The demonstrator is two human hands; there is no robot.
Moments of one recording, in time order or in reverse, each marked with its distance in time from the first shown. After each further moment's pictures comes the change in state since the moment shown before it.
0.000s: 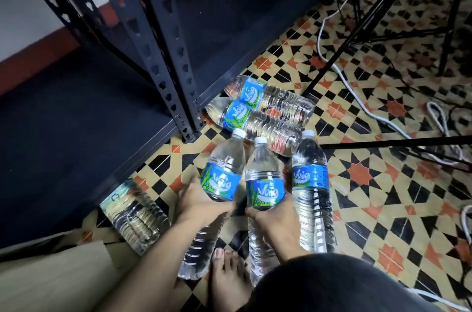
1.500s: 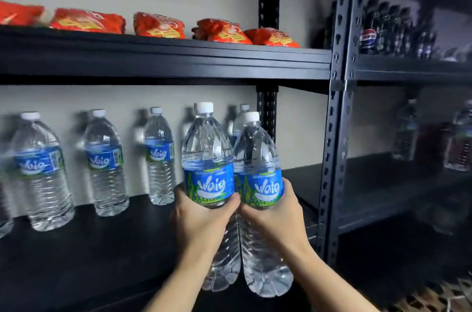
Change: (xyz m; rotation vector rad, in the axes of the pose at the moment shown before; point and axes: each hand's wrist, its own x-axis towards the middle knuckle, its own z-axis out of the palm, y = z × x) left_hand -0.309 0.012 -0.457 -0.948 1.267 0.421; right_hand -0.416 -0.345 -0.166 0.580 -0.182 -1.349
